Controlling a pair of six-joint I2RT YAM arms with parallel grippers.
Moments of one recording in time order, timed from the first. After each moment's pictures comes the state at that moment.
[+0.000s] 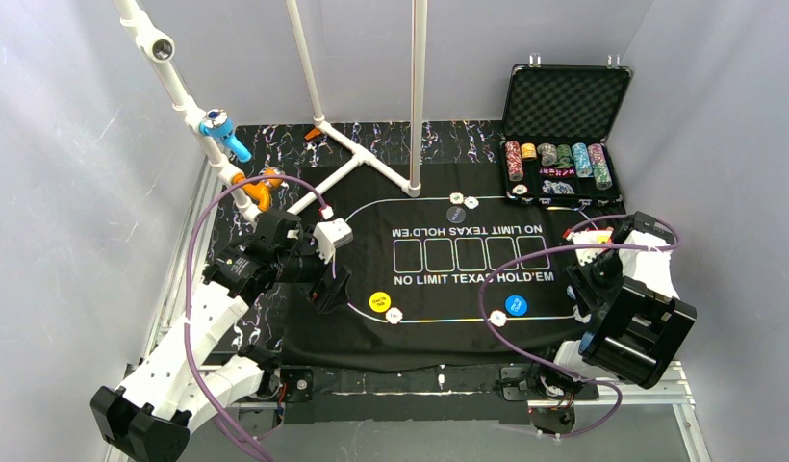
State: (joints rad) left arm -0.47 0.91 0.91 -0.91 0.45 0.27; right arm -0.49 1.35 0.89 -1.09 -0.12 -0.98
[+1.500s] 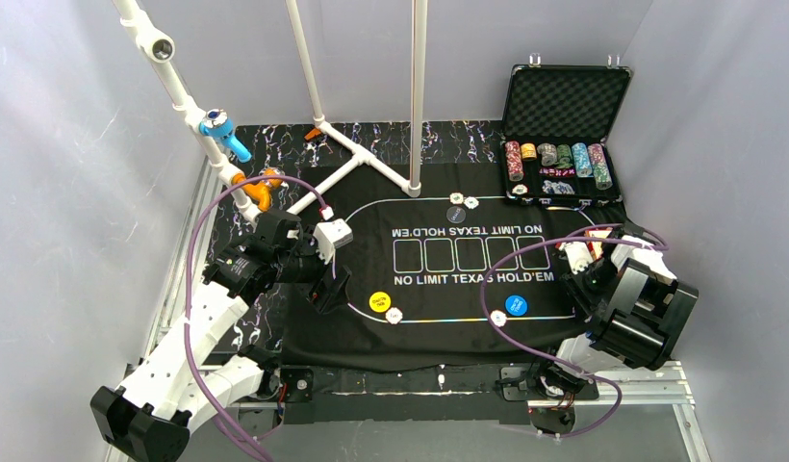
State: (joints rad) left arm -0.47 0.91 0.91 -0.91 0.45 0.27; right arm -0.49 1.45 0.77 -0.90 -0.09 -1.01
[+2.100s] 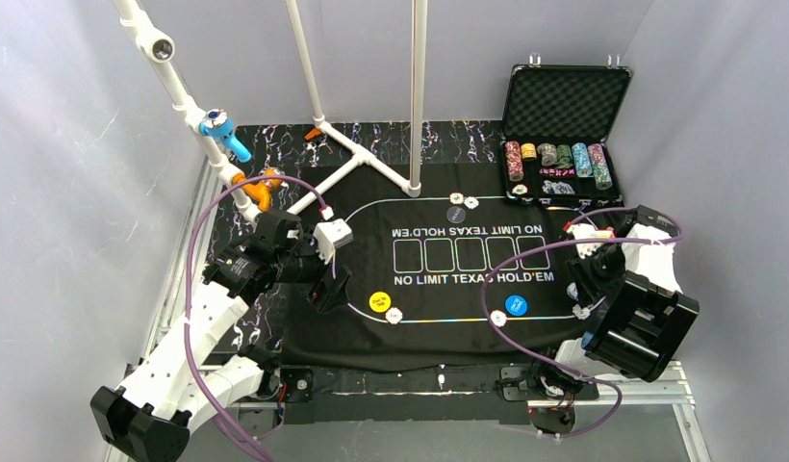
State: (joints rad) left arm -0.47 0.91 0.91 -0.91 0.45 0.27; right arm -0.49 1.39 0.92 -1.08 -0.17 -1.03
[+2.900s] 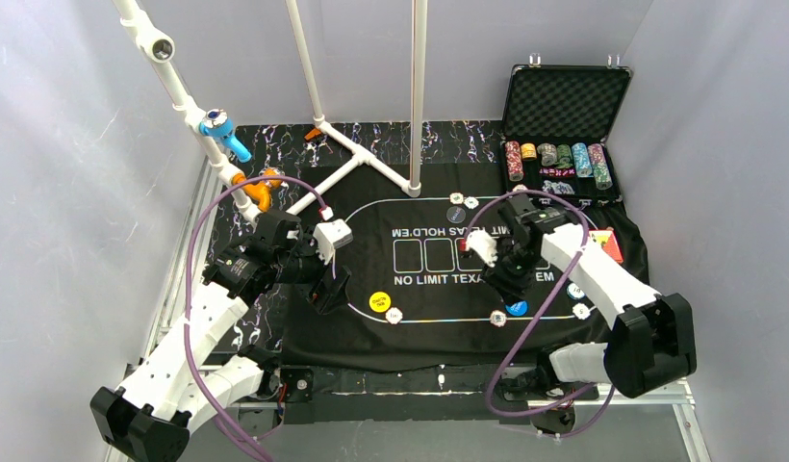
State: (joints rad) left arm -0.47 0.90 0.91 -0.91 0.46 0.26; right arm 0.36 1.29 0.97 -1.16 -0.25 -0.78
